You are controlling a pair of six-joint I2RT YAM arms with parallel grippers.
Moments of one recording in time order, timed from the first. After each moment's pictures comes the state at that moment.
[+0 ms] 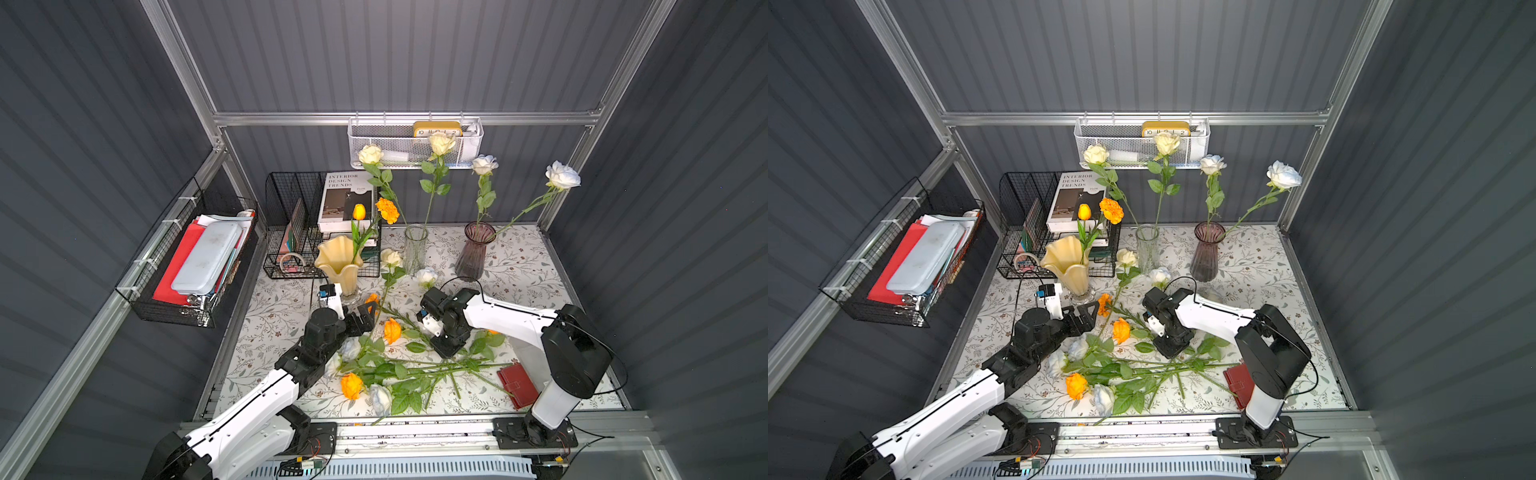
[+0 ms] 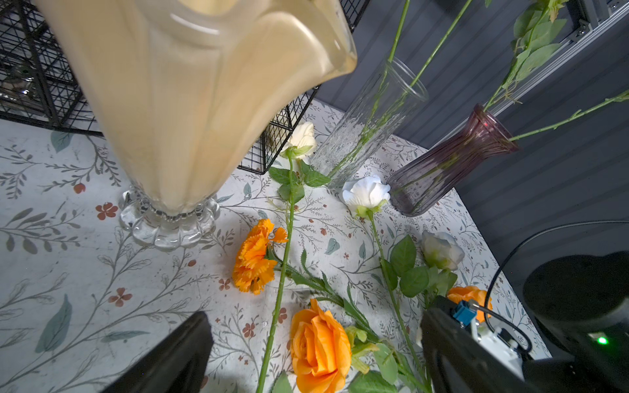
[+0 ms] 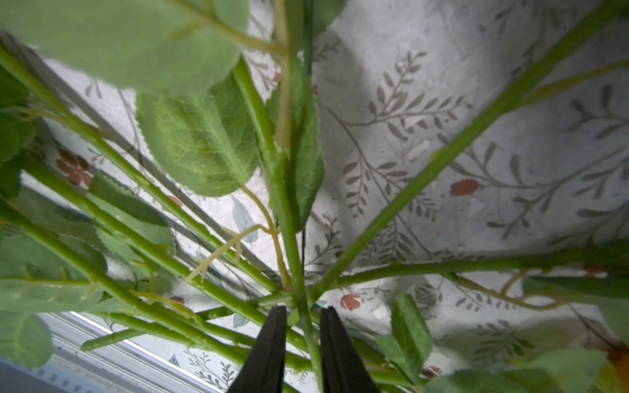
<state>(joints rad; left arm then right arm) -0.58 0.89 0.42 0.11 -0.06 -0.58 0.75 1.72 1.11 -0.96 -0.08 0.03</state>
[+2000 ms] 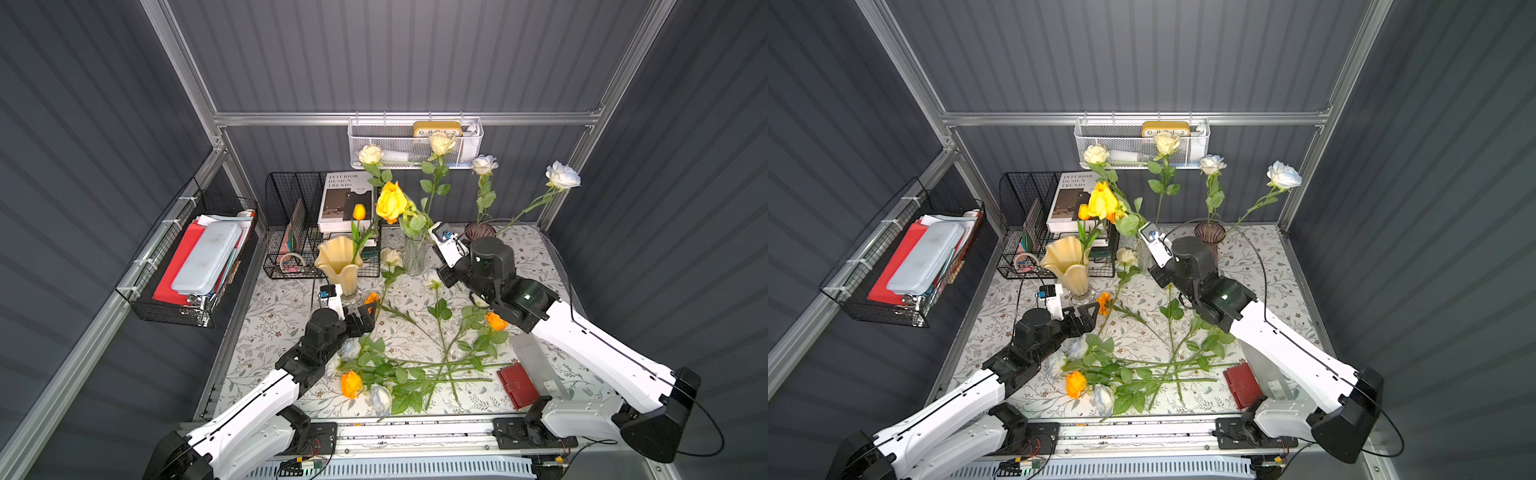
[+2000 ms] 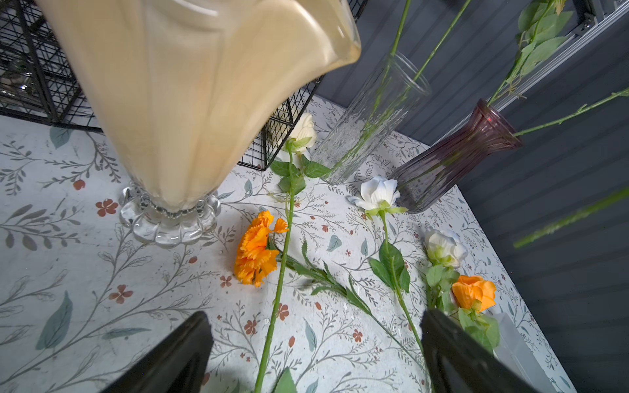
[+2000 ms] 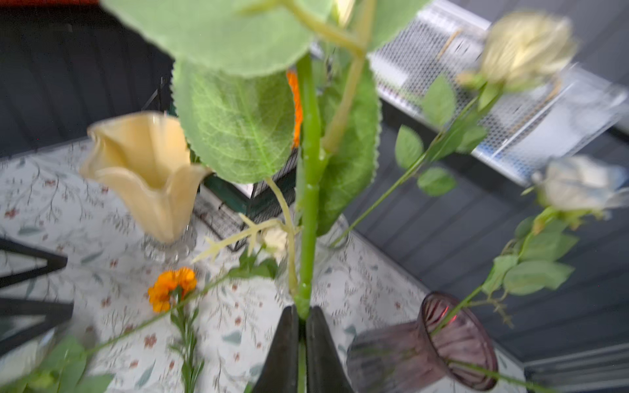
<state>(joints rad) -0.58 0.90 0.42 0.11 -0.06 -0.57 0.73 1.27 1.29 -0.21 0.25 -0.28</state>
